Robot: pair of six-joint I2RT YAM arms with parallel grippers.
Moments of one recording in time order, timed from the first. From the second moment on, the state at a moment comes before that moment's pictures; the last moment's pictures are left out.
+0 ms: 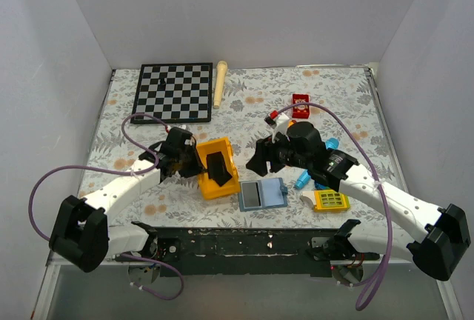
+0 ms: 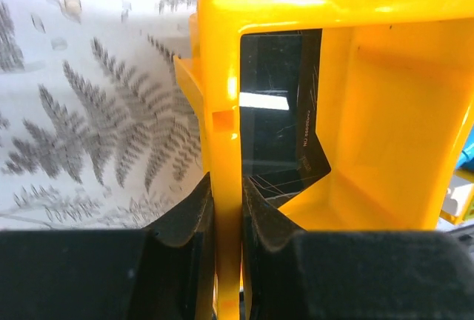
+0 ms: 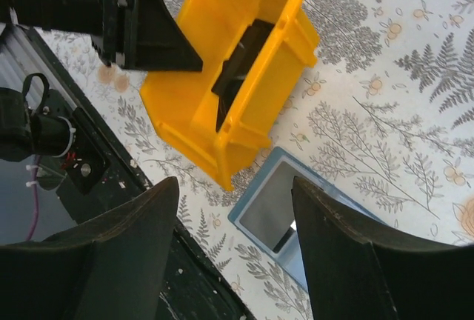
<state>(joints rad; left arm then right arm) -0.47 1.27 0.77 -0.45 0.06 -0.70 0.82 1.05 0.83 -0.28 -0.19 0.37</state>
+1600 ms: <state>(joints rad) -0.52 0.99 0.57 -0.11 -0.05 -0.92 0.86 1.14 1.12 -0.42 -0.14 0.41</state>
